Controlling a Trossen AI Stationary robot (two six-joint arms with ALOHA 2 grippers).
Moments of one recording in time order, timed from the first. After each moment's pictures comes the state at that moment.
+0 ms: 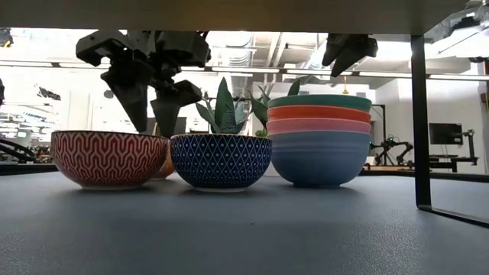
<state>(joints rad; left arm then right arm) -0.03 1.62 1.10 -0.73 0.16 0.25 -0.04 1.35 1.25 -0.92 0.18 0.55</state>
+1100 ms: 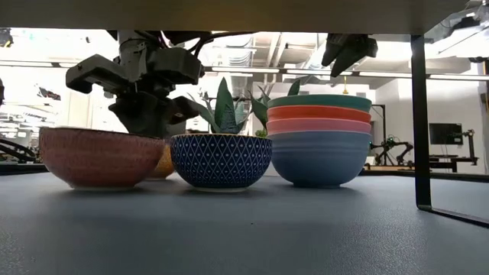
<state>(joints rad) -0.03 1.62 0.98 -0.57 0.15 0.30 -0.04 1.35 1.25 -0.92 0.18 0.55</state>
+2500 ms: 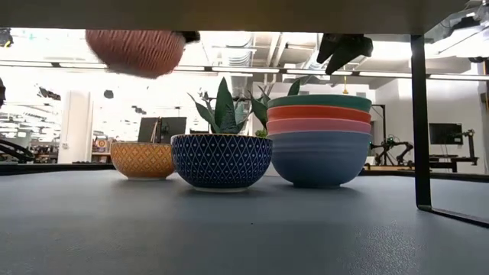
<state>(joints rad) 0.04 1.61 1.61 -1.33 0.04 0.21 -0.04 1.35 1.25 -0.88 0.18 0.52</state>
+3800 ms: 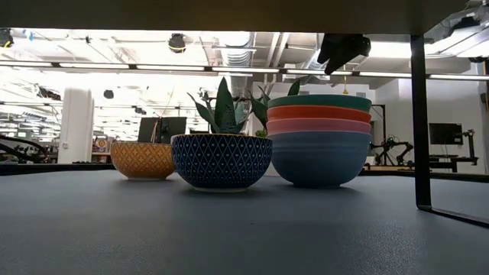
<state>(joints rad) -0.67 1.61 1.57 -1.16 0.04 -0.60 -0.04 1.35 1.25 -0.88 0.18 0.46</state>
